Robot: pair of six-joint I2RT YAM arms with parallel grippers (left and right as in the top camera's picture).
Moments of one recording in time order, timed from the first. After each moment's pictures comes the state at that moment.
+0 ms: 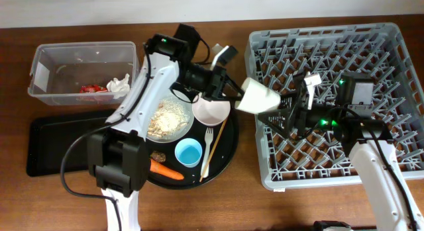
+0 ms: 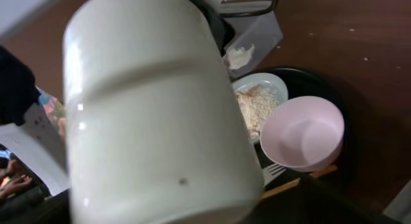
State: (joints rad) left arm -0.38 2.12 1.98 -1.34 1.33 0.18; right arm -0.07 1.29 0.94 -0.46 -1.20 -0.11
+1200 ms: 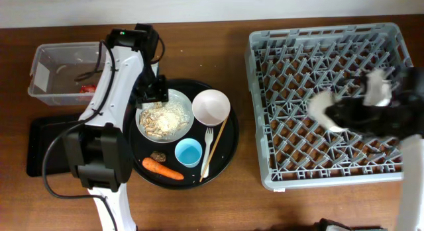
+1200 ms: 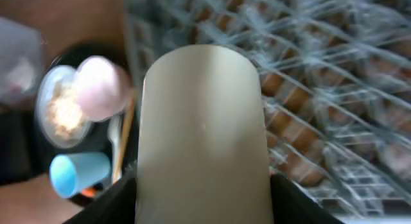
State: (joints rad) left arm -0.17 2.12 1.98 -1.53 -0.01 -0.27; right arm -0.39 1.30 1.38 -1.27 -0.45 -0.02
